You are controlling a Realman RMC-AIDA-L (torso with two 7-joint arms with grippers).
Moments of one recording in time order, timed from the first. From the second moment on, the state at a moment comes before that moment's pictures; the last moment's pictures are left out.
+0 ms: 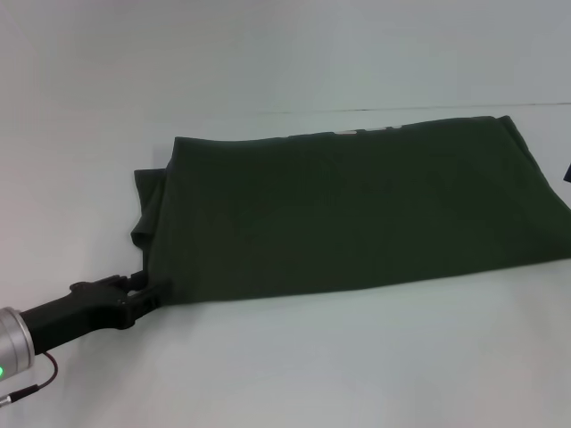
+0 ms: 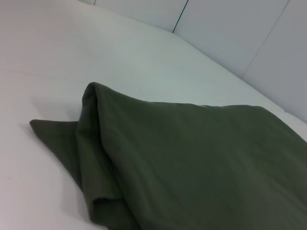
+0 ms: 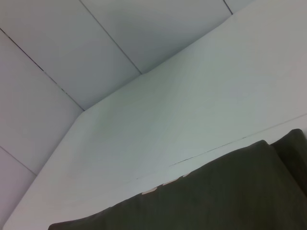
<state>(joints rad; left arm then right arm) -0.35 -2.15 0.70 0.61 1.91 1.21 -1.50 0.43 1.96 -0.32 -0.67 -2.06 -1.39 1.94</state>
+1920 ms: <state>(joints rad) -0.37 -2.16 0.69 0.68 1.93 1.21 -1.54 0.47 1.95 -0.32 -0.66 -2.30 -1.17 2.07</state>
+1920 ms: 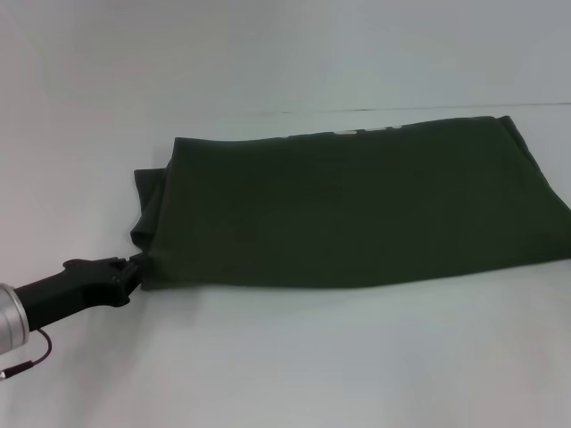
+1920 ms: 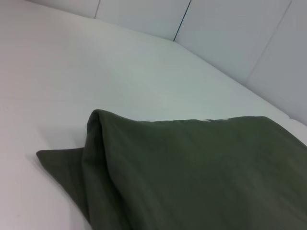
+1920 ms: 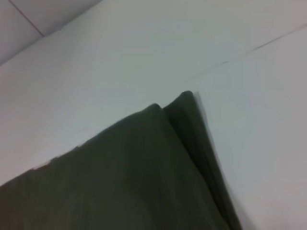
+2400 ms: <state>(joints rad) -0.38 -2.16 0.69 0.69 1.94 1.21 -1.55 0.49 1.95 -0.34 -0.62 -2.33 -1.13 2.07</state>
